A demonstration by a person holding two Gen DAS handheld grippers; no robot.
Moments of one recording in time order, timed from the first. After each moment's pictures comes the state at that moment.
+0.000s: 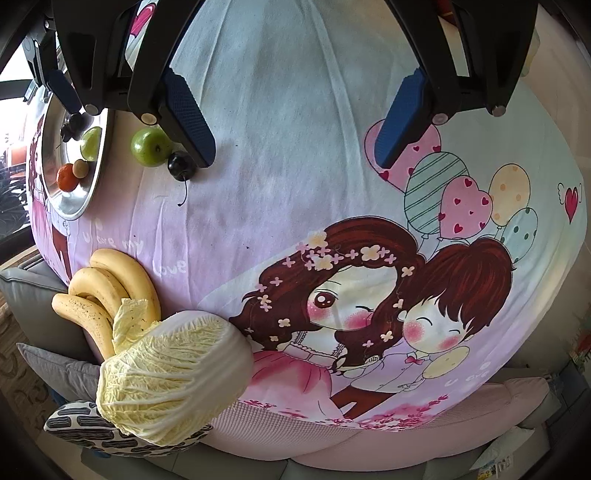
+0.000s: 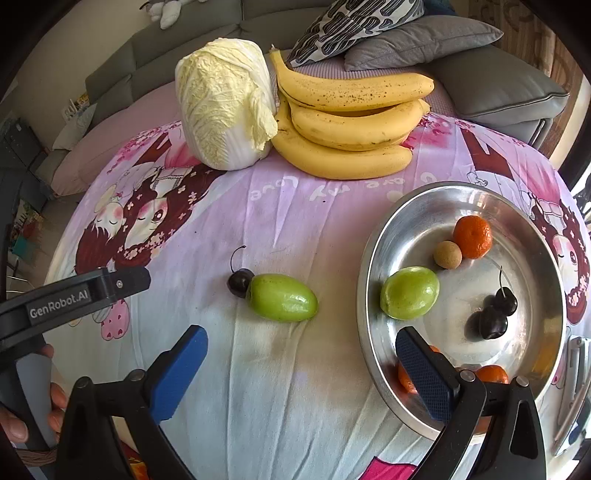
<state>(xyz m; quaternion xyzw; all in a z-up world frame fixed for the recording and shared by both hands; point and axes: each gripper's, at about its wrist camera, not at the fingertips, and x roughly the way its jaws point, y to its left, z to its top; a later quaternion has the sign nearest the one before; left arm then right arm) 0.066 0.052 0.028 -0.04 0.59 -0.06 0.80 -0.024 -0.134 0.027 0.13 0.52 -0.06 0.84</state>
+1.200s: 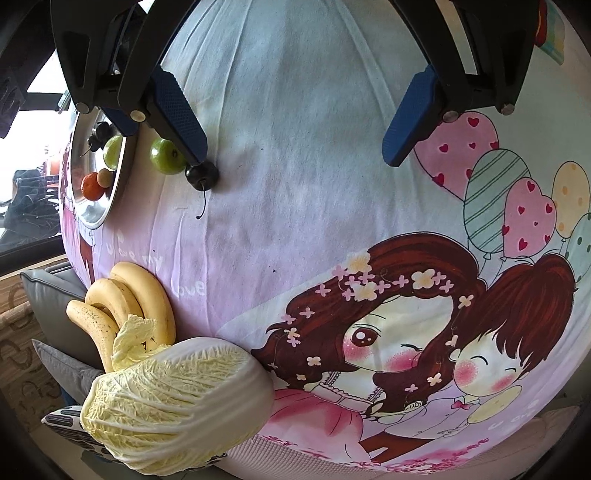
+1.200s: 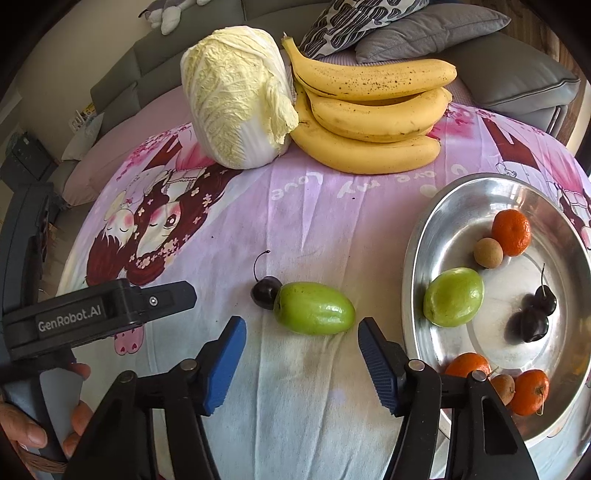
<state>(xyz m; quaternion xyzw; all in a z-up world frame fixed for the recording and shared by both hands) 0.085 0.044 -0.010 -0.10 0.64 -0.14 0.75 -0.008 -0.124 0.009 0.16 0.51 -0.04 0.85</state>
